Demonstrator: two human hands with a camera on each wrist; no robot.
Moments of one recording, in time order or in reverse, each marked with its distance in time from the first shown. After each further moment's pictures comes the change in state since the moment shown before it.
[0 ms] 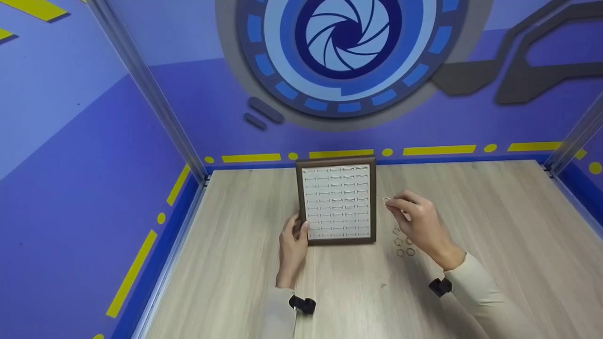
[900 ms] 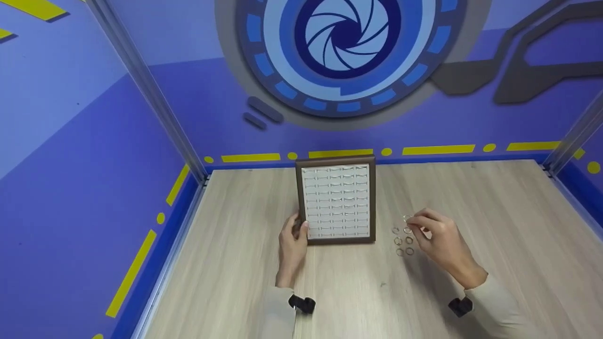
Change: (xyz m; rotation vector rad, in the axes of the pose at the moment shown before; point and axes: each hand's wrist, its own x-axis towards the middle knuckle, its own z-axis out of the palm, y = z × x) left_hand 0.000 0.000 0.001 0.013 0.005 -0.012; right_hand -0.057 0.020 -0.017 -0.026 -0.015 0.080
